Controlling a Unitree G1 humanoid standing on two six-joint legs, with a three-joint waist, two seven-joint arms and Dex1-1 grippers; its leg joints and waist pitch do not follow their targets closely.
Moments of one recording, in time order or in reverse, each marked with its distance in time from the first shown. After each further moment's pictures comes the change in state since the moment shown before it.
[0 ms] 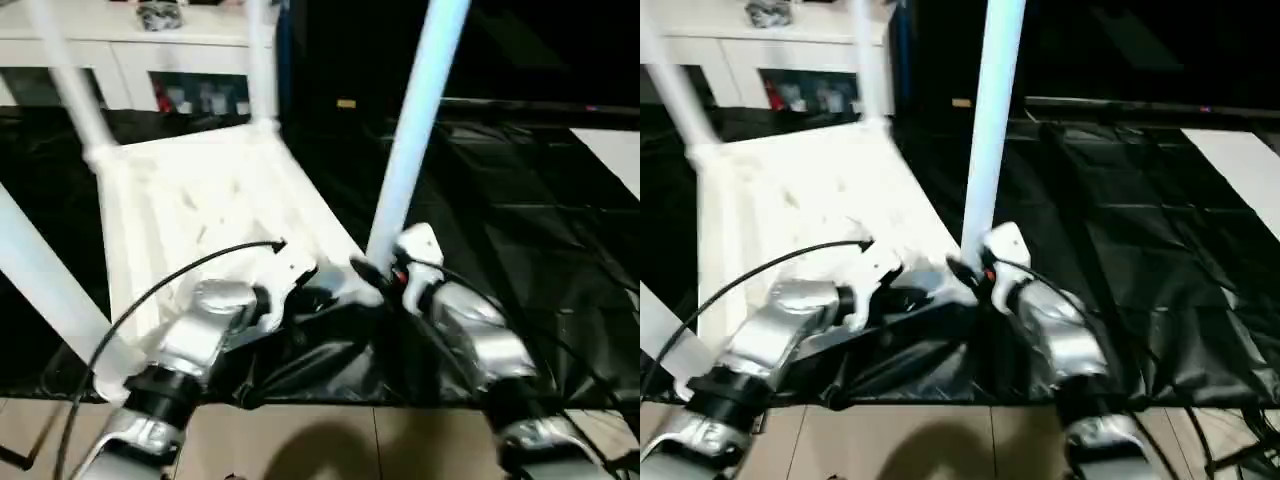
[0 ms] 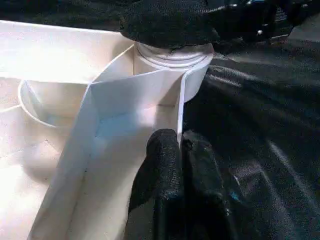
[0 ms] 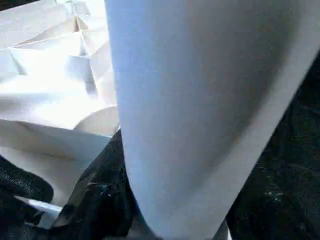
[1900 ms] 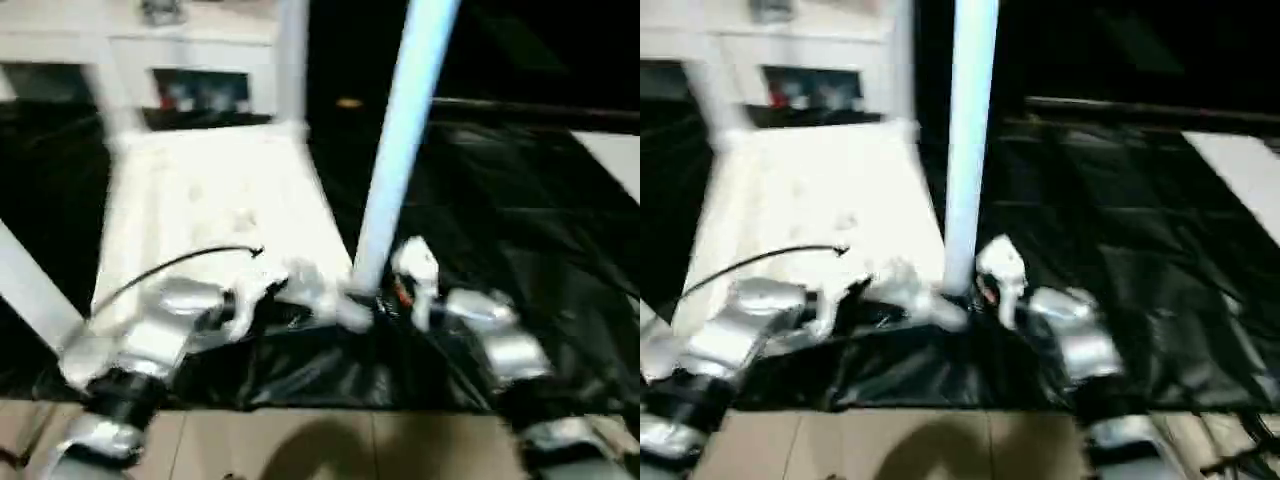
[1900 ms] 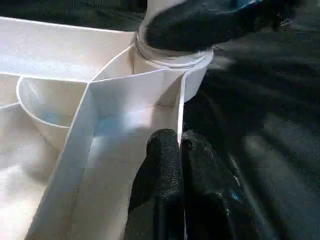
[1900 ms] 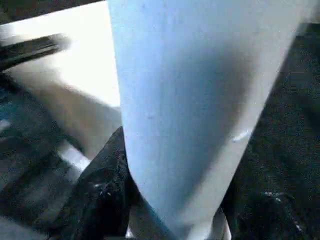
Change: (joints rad) left arm 0.013 0.084 0.017 0.001 -0.027 -0.035 -0.119; right arm -0.005 -0.045 0.036 0.050 0.037 -0.053 0.187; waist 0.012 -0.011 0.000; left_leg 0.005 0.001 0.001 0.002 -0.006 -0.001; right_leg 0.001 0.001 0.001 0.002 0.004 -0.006
